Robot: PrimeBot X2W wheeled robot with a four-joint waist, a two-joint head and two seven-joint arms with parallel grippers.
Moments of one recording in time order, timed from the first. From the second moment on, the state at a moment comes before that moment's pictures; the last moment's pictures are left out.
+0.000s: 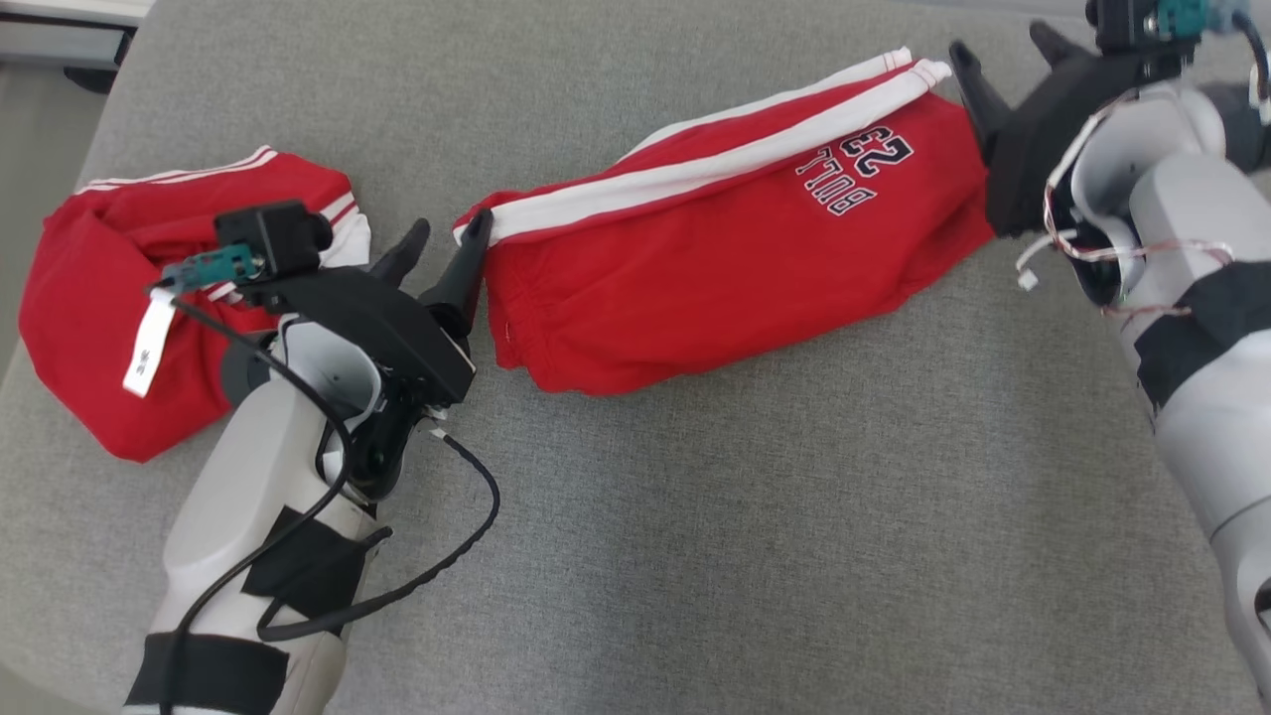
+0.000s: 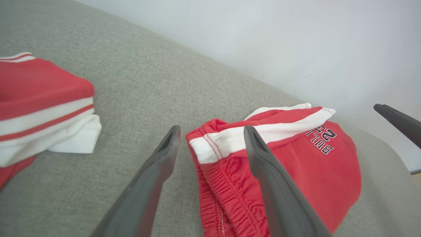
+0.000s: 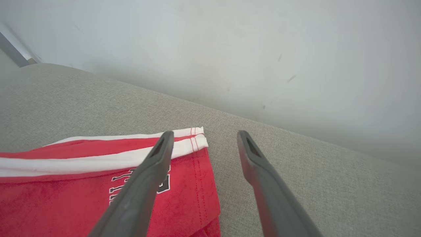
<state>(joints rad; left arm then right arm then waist) -0.82 0.04 -0.34 0.74 -0.65 -0.12 0.11 -1.13 -0.20 0.37 0.98 0.41 0.10 0.10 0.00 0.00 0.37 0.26</state>
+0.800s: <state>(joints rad) -0.57 0.07 -0.39 0.70 -0.57 -0.12 -0.18 -0.85 -0.23 0.37 1.04 0.44 0.12 -0.12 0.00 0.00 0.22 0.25</state>
